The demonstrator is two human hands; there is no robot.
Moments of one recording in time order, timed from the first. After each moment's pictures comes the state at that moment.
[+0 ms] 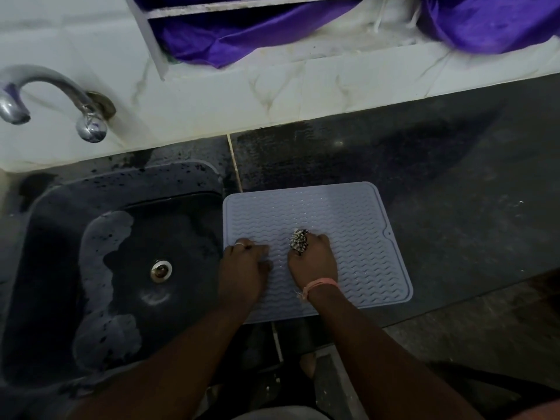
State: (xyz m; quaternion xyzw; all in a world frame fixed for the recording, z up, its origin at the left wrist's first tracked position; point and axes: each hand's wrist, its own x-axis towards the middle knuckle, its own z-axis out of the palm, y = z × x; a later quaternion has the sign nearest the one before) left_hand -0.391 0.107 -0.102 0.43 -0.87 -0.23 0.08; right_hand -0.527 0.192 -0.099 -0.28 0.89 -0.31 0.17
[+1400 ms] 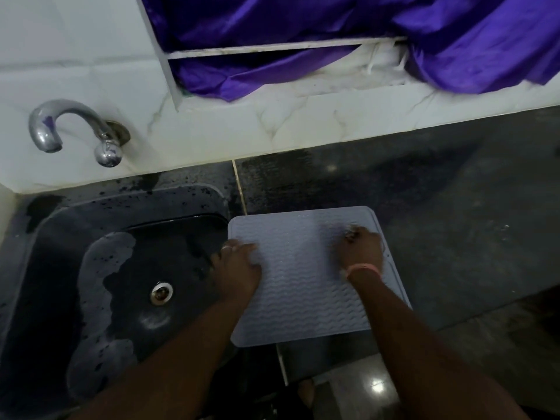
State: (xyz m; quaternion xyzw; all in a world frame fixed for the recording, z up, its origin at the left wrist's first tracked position) left_hand -0.403 0.068 -0.076 0.53 -0.77 -0.34 0.07; right_hand -0.628 0.195 -0.076 -0.16 0.95 -0.24 0.12
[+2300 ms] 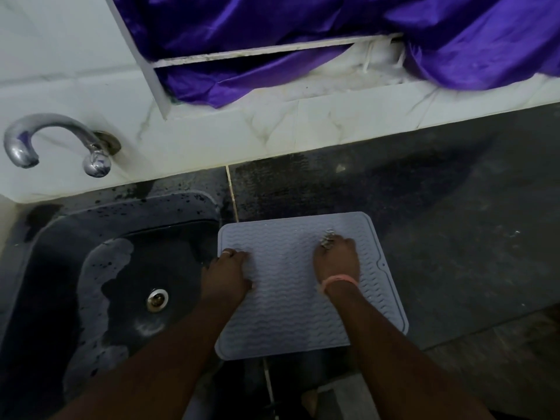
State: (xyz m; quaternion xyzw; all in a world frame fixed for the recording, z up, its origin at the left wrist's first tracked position) left_hand -0.413 0.062 -0.067 0.47 -0.85 -0.22 -0.06; right_hand -0.611 0.178 -0.078 -0.23 0.93 -0.26 0.12
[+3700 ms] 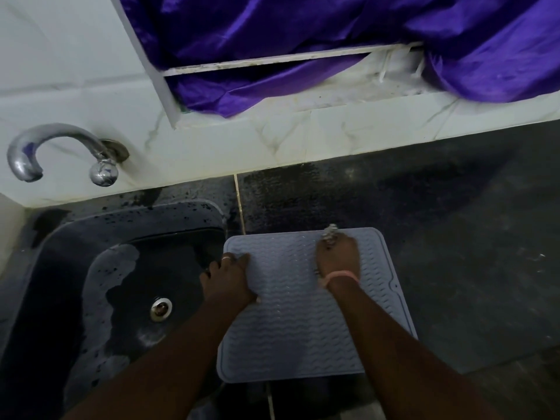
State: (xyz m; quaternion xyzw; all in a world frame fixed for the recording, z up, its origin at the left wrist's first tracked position) left_hand -0.428 0.037 -0.057 0.50 -0.83 -0.19 -0.17; right_hand -0.637 0.131 -0.075 -0.25 0.92 -0.26 0.16
